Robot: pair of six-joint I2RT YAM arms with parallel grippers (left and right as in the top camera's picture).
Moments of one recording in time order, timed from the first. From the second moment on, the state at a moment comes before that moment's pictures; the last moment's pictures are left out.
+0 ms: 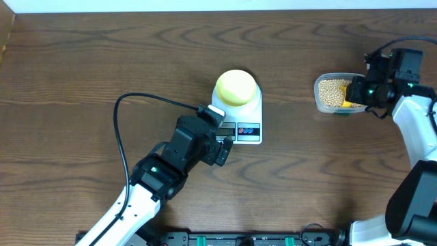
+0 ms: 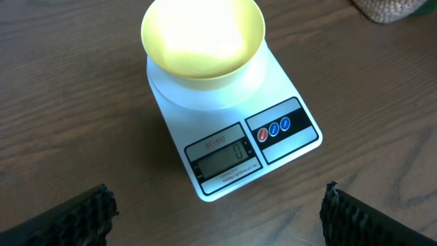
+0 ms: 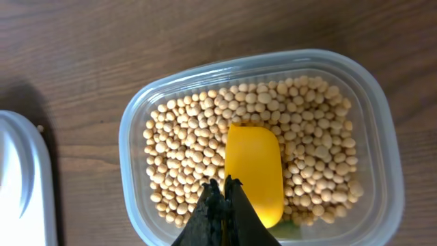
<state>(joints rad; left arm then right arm) -0.60 1.07 0.71 -0.39 -0.05 -0.07 -0.22 1.67 1.17 -0.54 -0.31 0.04</state>
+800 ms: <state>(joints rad) -0.60 1.07 0.71 -0.39 -0.05 -0.07 -0.27 1.67 1.07 -0.46 -0.42 0.07</state>
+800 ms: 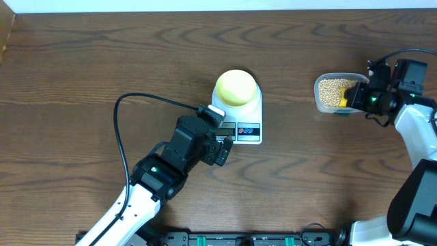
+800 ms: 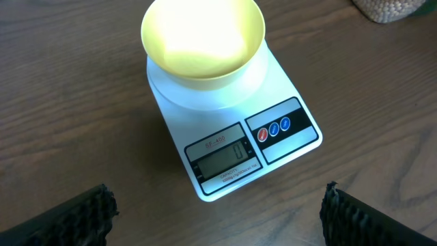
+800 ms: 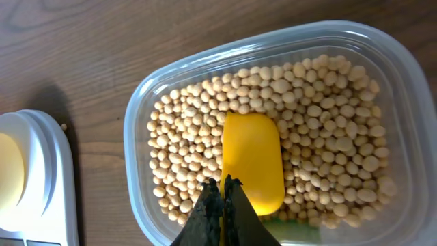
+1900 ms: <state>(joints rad) -0.60 1.07 0.71 -0.39 -0.05 -0.07 -0.46 1.68 1.04 -0.46 -0.65 0.12</state>
